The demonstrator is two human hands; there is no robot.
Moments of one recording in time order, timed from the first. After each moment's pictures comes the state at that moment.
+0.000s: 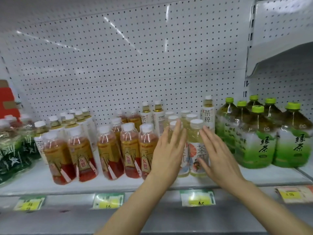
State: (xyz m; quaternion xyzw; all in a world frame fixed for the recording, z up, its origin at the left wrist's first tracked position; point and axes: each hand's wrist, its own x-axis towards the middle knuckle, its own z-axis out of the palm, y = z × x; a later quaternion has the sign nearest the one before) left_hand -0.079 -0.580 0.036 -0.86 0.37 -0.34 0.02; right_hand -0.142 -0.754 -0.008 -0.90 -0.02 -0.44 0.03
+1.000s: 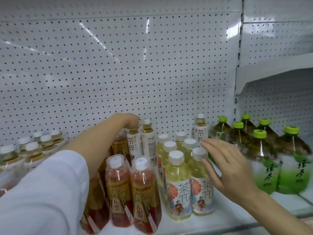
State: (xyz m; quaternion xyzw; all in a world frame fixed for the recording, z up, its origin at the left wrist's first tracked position) left_hand 0.178 -0.591 0.202 -0.95 0.29 -0.05 0.13; right_hand -0.124 -0.761 0.065 -0.82 -0.06 -0.56 -0.05
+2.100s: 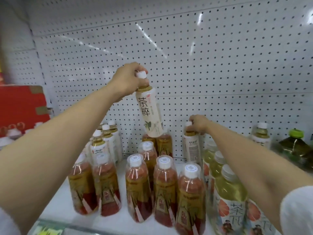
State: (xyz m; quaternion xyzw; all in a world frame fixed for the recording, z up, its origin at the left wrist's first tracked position) left_hand 0.101 -0.430 0.310 -0.83 0.25 -0.23 -0.44; right_hand 0.164 -0.714 0.171 -0.98 0.07 -0.08 0.18
